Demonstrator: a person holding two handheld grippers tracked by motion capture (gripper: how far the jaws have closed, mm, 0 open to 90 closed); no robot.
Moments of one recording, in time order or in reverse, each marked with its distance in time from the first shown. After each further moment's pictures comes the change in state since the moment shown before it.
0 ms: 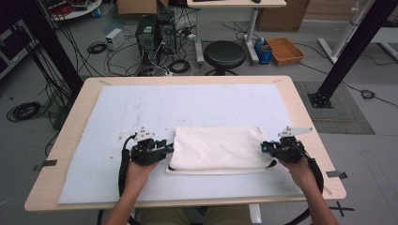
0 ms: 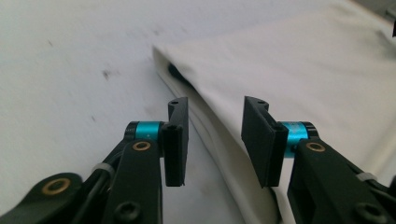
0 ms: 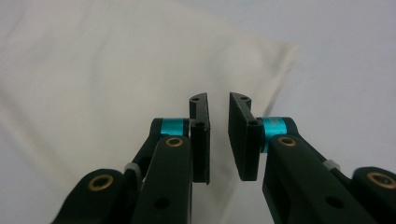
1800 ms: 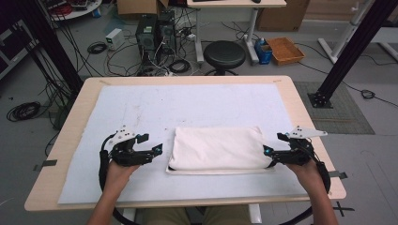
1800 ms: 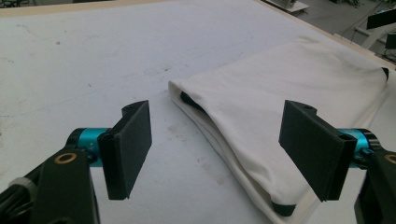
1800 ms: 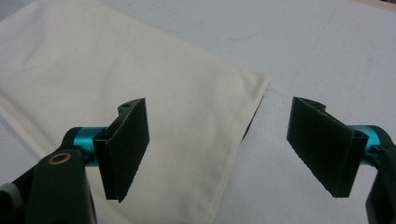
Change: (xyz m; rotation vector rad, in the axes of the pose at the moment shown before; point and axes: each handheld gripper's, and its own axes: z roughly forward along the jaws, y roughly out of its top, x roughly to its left) left arm 0.027 0.013 -0.047 -0.139 -0.053 0.045; right arm 0.001 0.004 -0.030 -0.151 -0.095 -0.016
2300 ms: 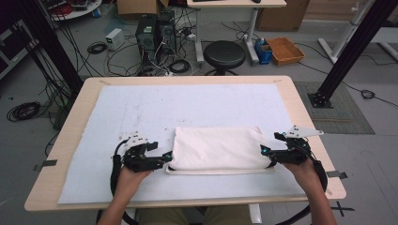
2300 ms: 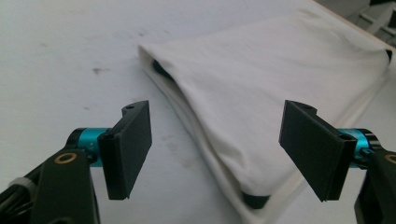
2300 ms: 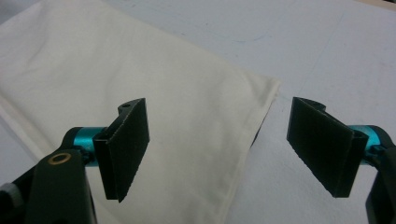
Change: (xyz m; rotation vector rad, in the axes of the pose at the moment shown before) left arm -0.031 -0.015 0.028 0.123 -0.012 -0.044; right arm 0.003 0.001 0.008 0.000 0.018 -0.001
